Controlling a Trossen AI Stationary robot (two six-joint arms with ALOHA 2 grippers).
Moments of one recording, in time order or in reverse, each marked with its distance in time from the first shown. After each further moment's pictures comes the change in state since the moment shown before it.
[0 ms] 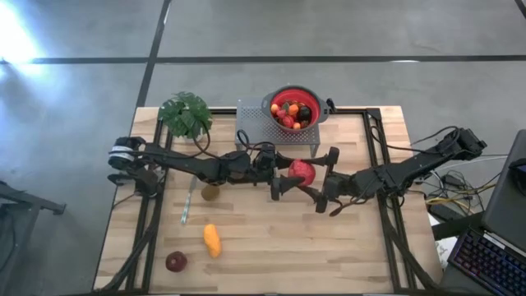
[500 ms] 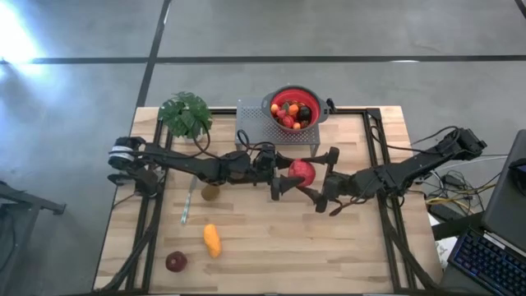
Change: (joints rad) left arm 0.000 0.000 0.000 -0.001 0.000 0.000; right arm 0.000 0.000 0.000 0.001 0.001 -0.002
